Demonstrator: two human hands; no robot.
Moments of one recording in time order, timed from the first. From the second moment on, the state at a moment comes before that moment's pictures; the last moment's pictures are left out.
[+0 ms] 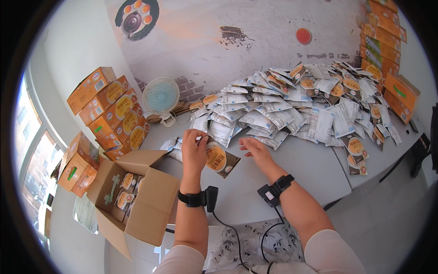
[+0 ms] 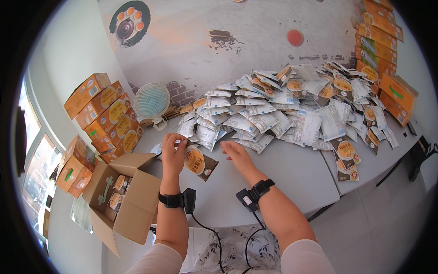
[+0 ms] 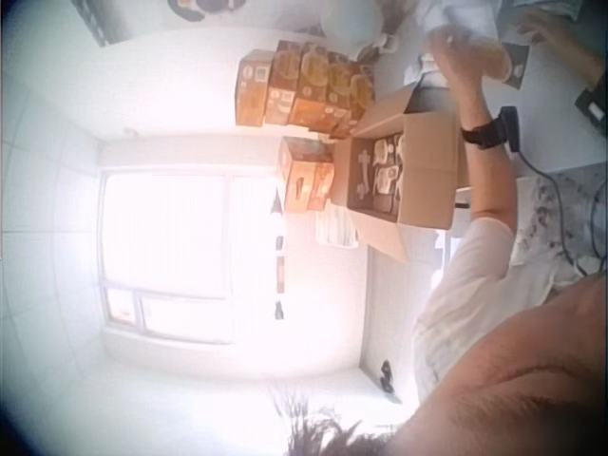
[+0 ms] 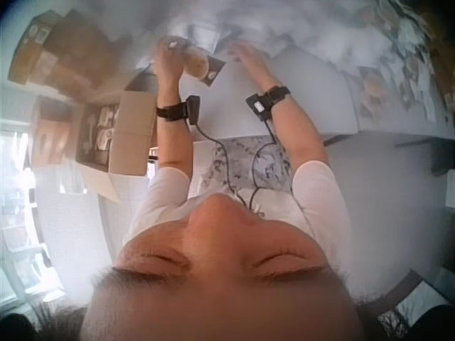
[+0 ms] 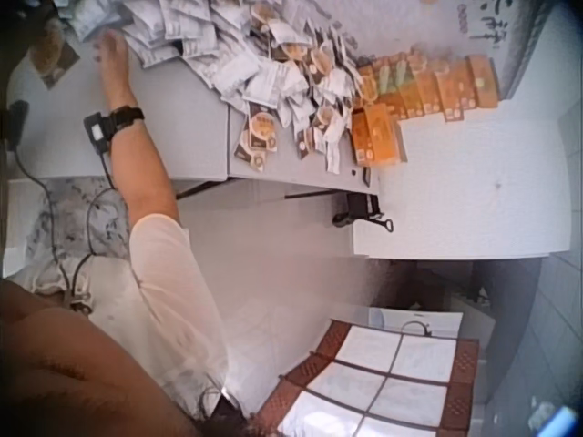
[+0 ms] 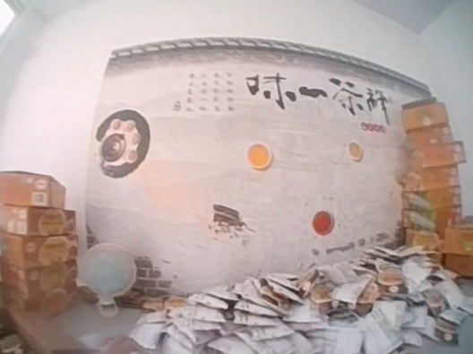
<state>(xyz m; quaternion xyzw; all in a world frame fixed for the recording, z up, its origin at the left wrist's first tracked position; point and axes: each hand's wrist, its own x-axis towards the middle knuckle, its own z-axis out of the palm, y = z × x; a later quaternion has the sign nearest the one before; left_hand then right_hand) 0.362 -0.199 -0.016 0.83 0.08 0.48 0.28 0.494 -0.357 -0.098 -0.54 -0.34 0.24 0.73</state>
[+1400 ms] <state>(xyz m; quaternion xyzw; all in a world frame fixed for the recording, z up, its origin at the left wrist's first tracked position) 0.389 -0.161 -0.084 0.62 0.20 0.45 0.61 0.485 -0.355 -0.093 -0.46 -0.27 0.46 0.71</state>
